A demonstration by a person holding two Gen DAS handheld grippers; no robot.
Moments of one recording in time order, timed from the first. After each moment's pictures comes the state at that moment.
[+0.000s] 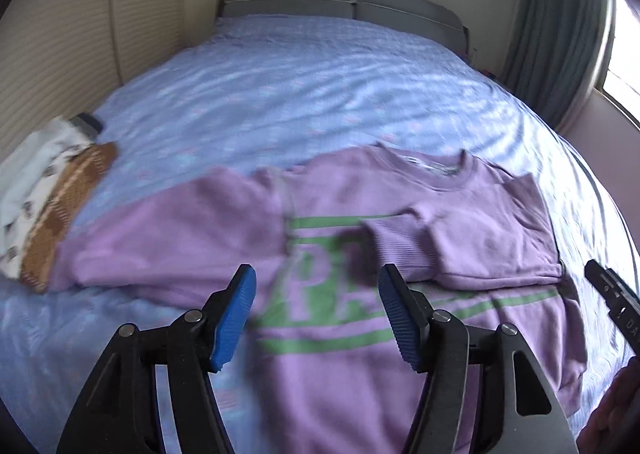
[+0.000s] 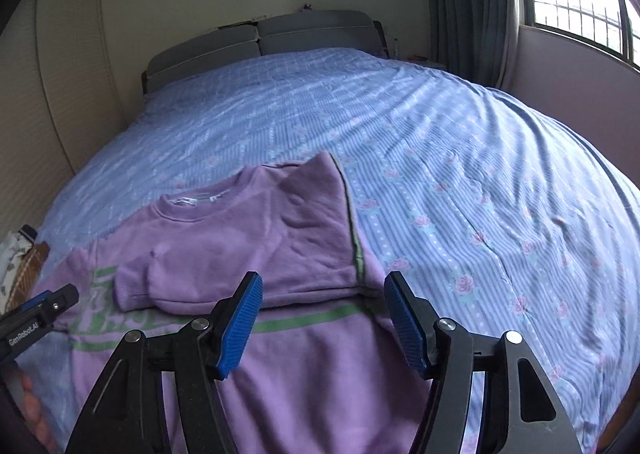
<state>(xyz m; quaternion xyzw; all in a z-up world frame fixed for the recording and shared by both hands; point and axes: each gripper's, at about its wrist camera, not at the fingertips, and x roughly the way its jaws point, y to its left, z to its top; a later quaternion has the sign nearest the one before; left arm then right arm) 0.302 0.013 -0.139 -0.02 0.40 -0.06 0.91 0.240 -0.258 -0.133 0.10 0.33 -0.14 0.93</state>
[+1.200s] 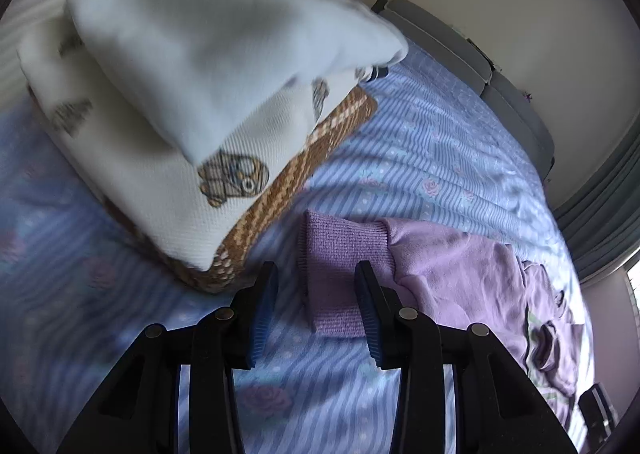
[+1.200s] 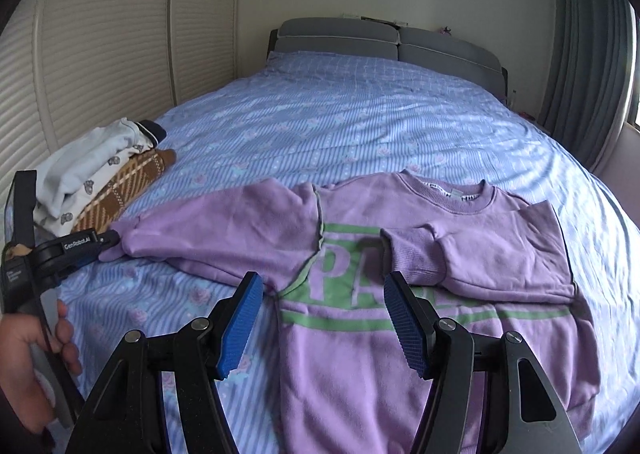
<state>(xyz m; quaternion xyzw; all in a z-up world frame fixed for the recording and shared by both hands) 0.325 0.288 -0.226 -0.27 0.38 0.04 0.88 0.268 0.007 -0.138 -0.04 0.33 0.00 0.94</state>
